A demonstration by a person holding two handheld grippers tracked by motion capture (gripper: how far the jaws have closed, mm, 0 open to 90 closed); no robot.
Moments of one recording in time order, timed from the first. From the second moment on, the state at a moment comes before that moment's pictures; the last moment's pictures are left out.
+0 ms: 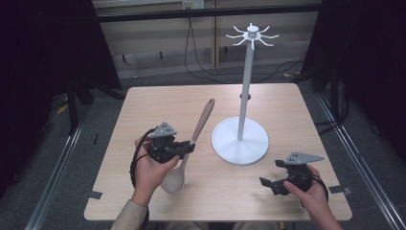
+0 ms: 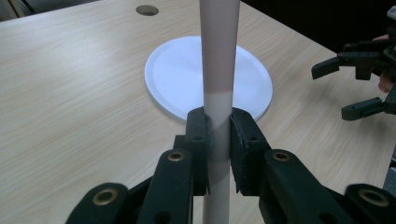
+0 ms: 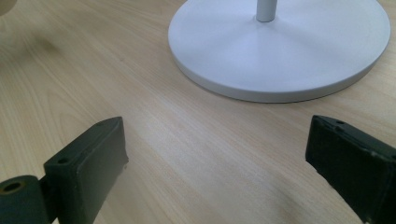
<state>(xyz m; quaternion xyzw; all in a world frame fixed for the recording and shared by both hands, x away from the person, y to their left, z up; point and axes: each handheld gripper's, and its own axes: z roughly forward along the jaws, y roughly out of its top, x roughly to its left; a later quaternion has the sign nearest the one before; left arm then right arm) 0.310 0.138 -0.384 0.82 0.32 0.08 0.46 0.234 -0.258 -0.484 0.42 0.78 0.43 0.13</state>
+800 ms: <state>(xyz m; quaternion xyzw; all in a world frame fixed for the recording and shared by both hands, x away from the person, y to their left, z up) 0.317 0.129 -0.350 0.80 0.31 0.09 0.51 0.235 -0.259 -0.484 0.43 0.78 0.43 0.13</state>
